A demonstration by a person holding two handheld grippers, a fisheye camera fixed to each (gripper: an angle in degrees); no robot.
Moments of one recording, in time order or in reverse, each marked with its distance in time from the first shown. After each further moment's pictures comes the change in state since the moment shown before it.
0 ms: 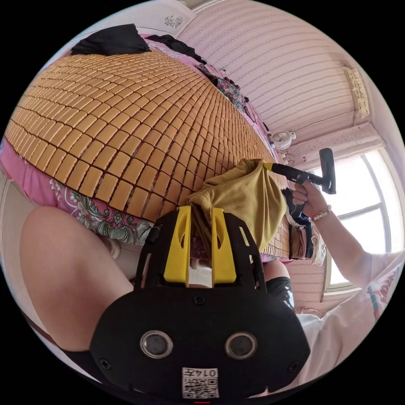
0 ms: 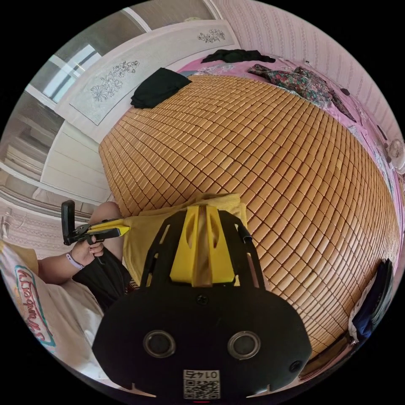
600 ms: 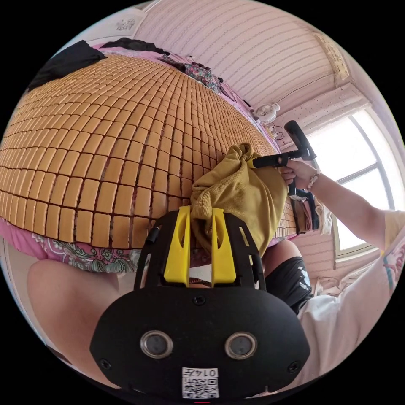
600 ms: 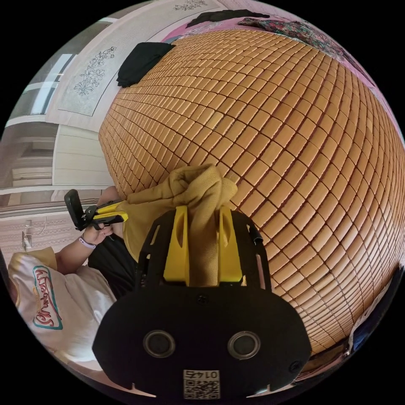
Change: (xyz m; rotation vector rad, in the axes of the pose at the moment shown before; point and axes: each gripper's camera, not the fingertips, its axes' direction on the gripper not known) left arm -0.003 0.030 0.029 -0.111 0.042 0.163; right arm 0.068 0.027 0.030 -0.274 -0.201 0.060
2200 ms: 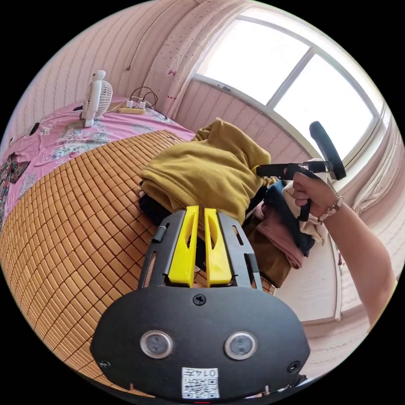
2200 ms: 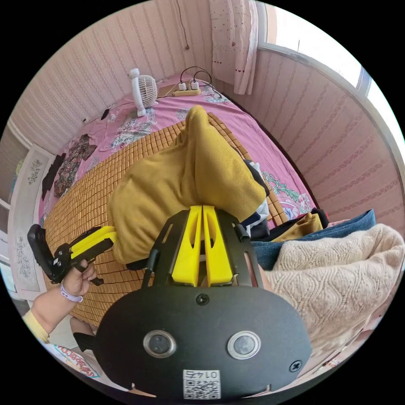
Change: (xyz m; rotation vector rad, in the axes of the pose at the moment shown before) left arm 0.506 -0.173 0.349 -0.210 0.158 0.762; right arm 0.324 0.356 -0.300 0.603 0.550 0.929
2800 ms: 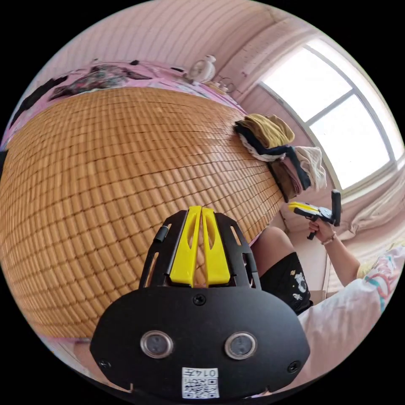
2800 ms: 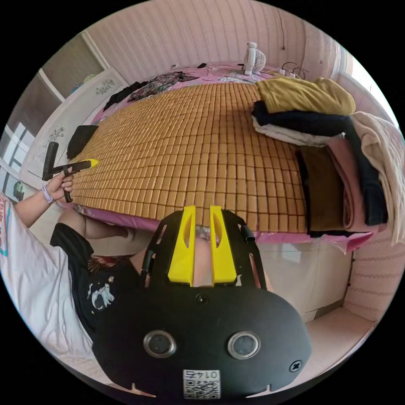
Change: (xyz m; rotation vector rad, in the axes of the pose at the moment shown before) left arm -0.096 0.334 -0.314 -0.004 -0.179 -0.428; right arm -0.169 0.361 0.009 -0.111 -0.251 -0.425
